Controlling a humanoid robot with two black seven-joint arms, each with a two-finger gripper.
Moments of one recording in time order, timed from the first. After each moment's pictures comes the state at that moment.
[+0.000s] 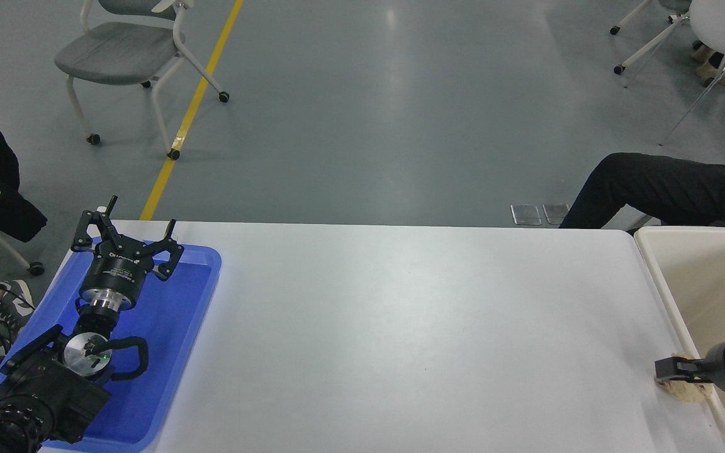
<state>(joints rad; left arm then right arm) -0.63 0.19 -0.89 -0.20 -0.21 -0.79 -0.32 0.88 -0.68 -0.58 0.68 -0.94 0.29 0.05</state>
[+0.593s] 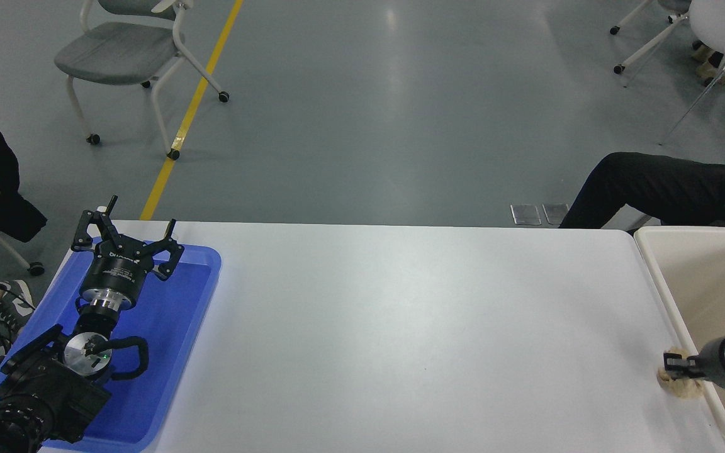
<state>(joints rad) -0.63 0.19 -0.89 -0.20 -0.21 -0.79 -0.32 0.99 -0.75 -0.58 0.76 -0.94 0.35 0.05</state>
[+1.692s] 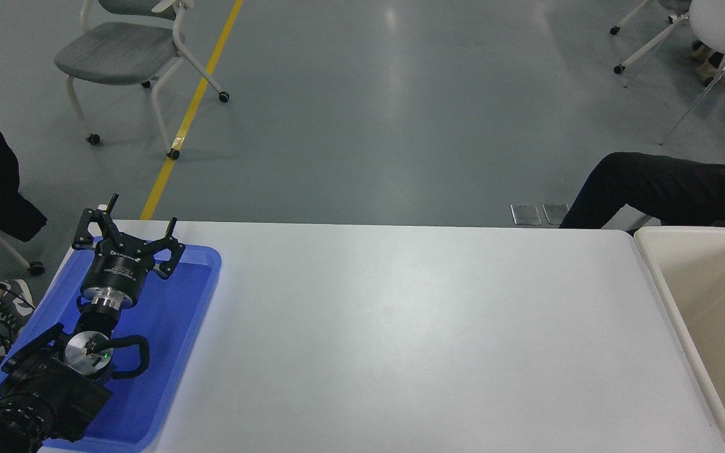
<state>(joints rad) -0.64 0.19 -0.89 -0.20 -0.21 -0.79 -0.32 1.90 -1.02 -0.84 1.12 -1.19 0.78 0.02</state>
